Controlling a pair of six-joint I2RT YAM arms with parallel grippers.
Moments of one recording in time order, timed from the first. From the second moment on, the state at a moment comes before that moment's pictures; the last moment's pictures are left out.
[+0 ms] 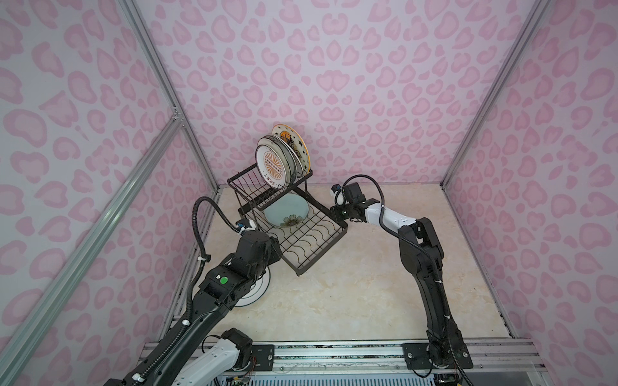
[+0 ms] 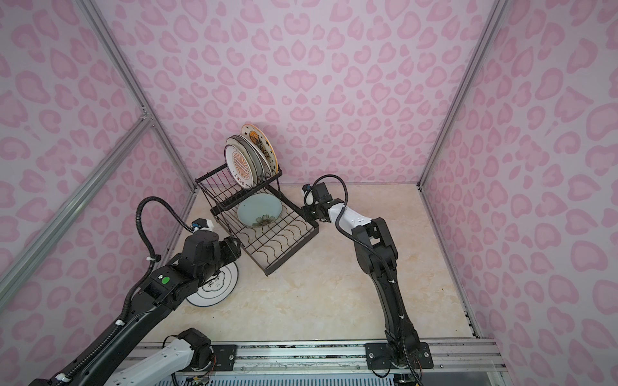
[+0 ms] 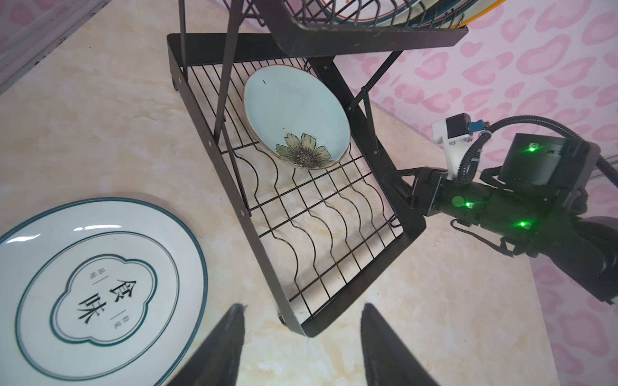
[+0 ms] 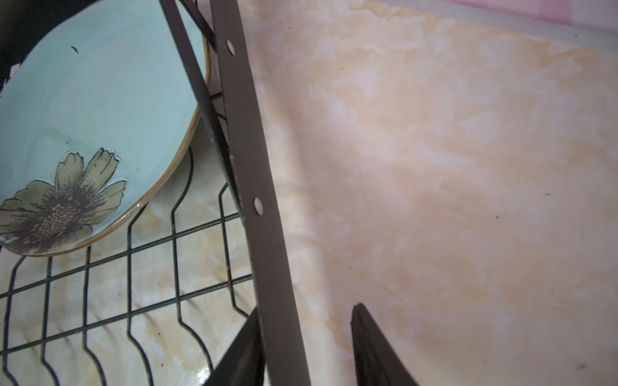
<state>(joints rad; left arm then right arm) -0.52 0.87 0.89 -0.69 -0.31 -0.79 0.46 2.34 1.86 -0.35 -0.22 0.08</state>
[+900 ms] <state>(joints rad) -0.51 0.82 0.93 -0.75 -0.35 -0.78 0.46 2.34 1.89 -0.50 -0.24 -0.13</state>
